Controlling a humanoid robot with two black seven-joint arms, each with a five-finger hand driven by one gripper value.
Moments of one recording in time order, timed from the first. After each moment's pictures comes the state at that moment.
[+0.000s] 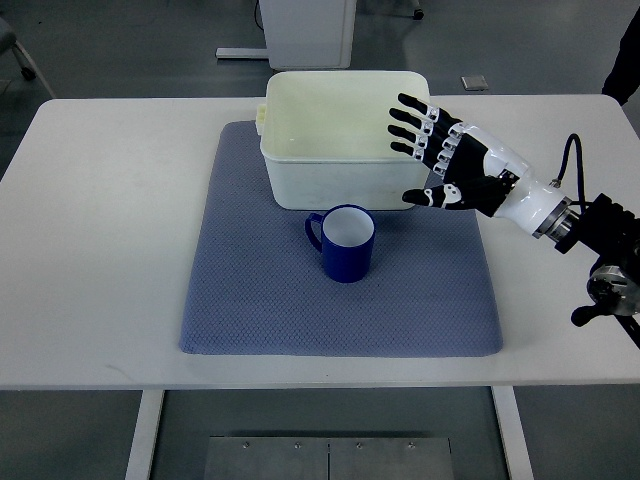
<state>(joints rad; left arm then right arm) -0.04 0.00 -0.10 -0.17 0.08 0.06 -0.04 0.54 -0.39 0.92 1.30 -0.73 0.43 0.23</state>
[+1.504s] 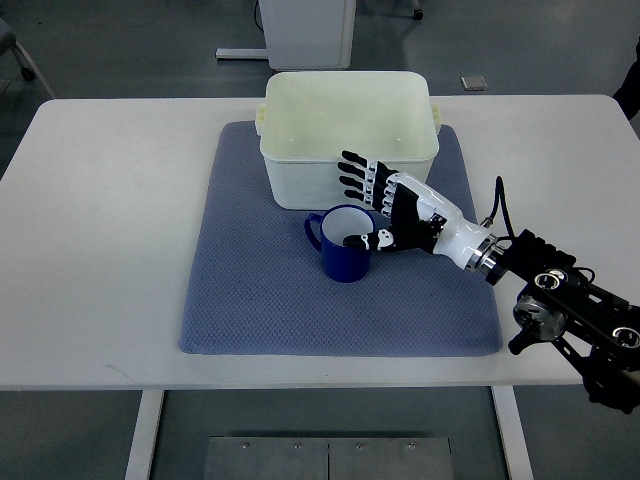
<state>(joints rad) -0.04 0.00 -0.10 -0.17 0.08 0.06 -0.04 0.60 -0.23 0.68 1.08 -0.81 0.30 0.38</state>
